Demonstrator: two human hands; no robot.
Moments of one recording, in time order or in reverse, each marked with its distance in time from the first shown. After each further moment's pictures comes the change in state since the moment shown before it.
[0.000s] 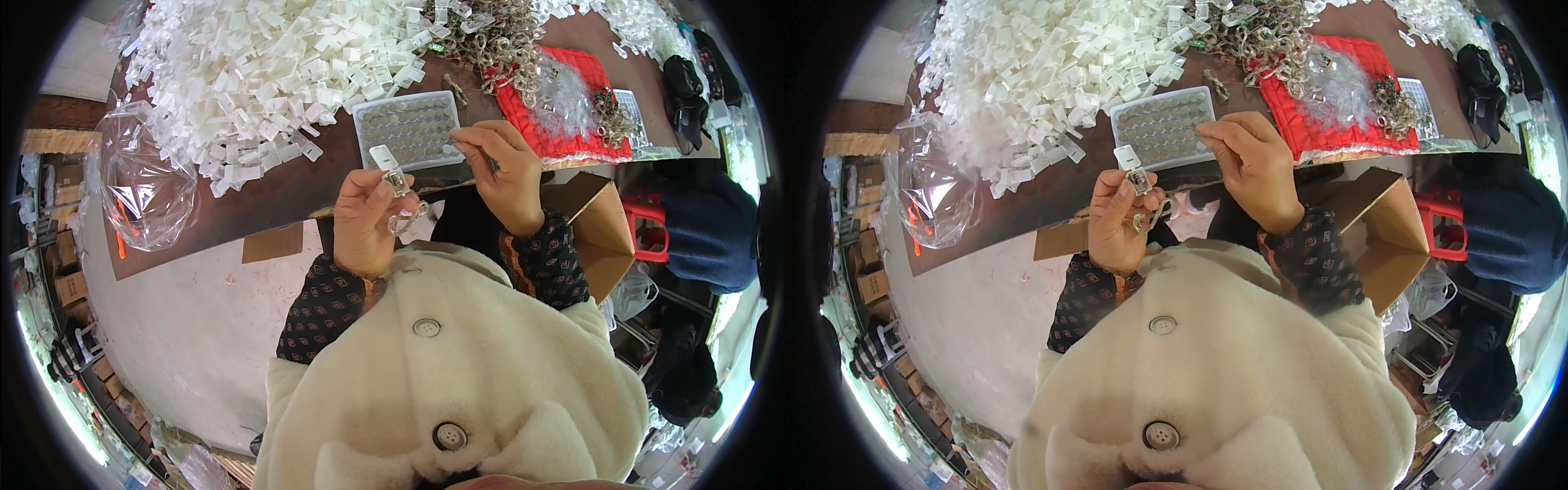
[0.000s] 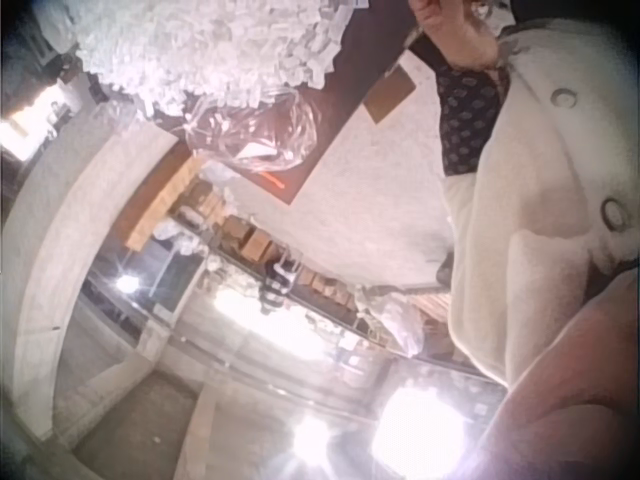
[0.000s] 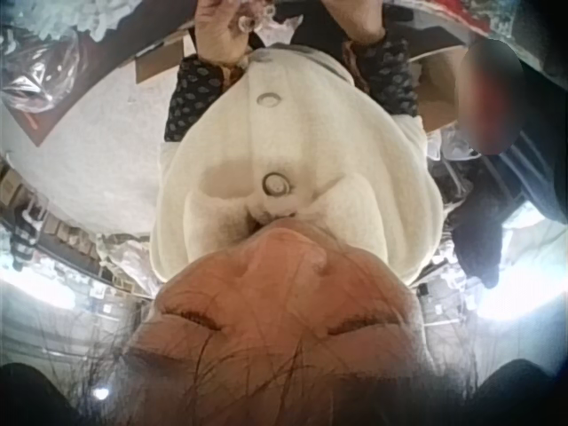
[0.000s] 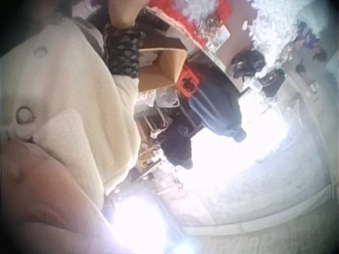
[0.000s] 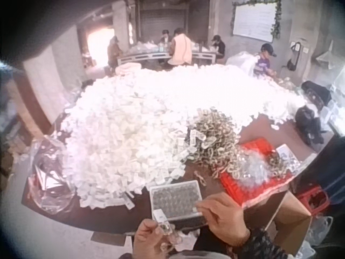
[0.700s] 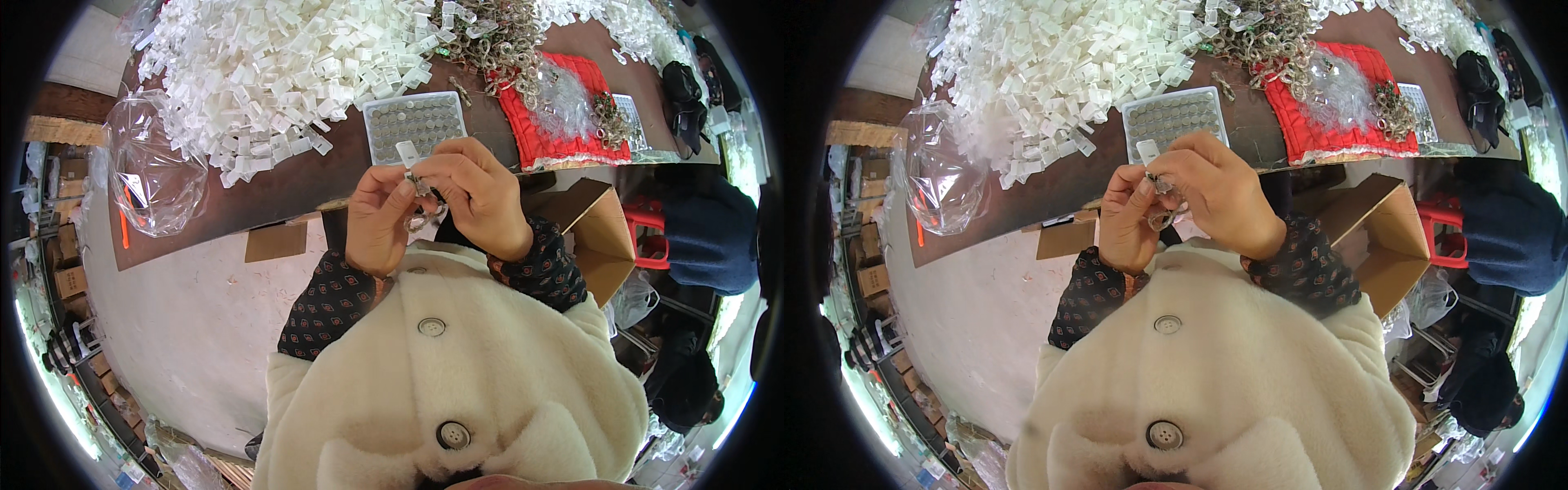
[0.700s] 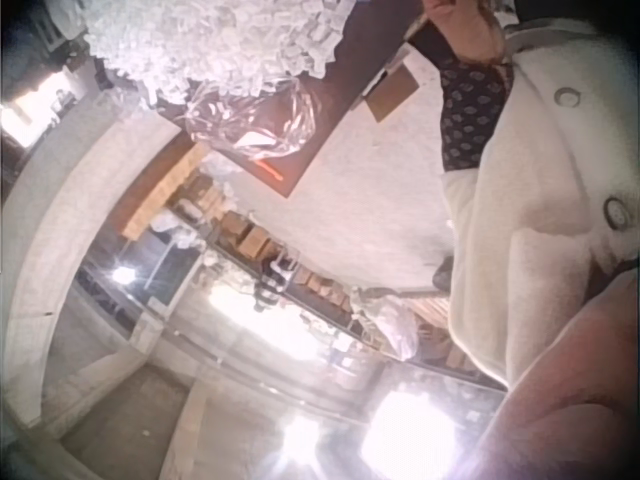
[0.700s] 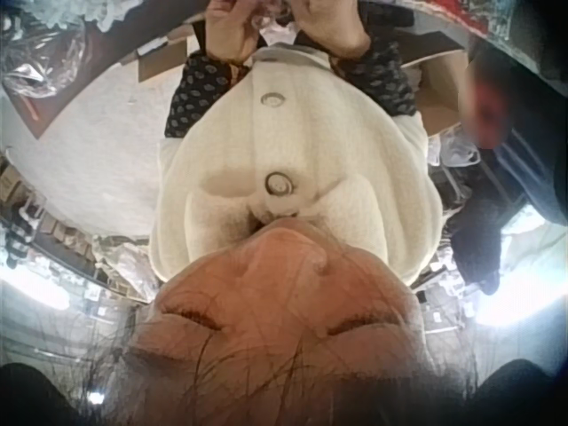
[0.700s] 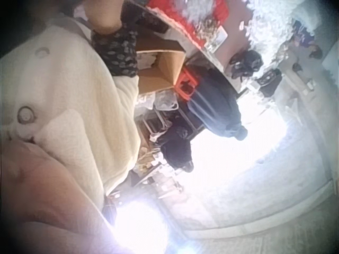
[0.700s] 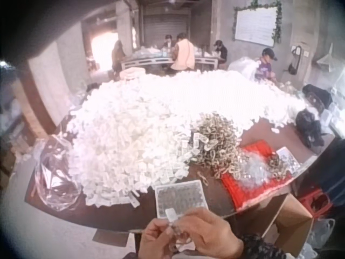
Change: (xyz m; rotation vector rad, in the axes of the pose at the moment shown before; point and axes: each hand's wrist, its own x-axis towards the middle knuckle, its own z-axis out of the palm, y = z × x) left_hand -0.008 0.003 0.011 -0.082 -0.063 -0.049; right_hand -0.008 -0.050 0.005 0.266 -0.180 -0.068
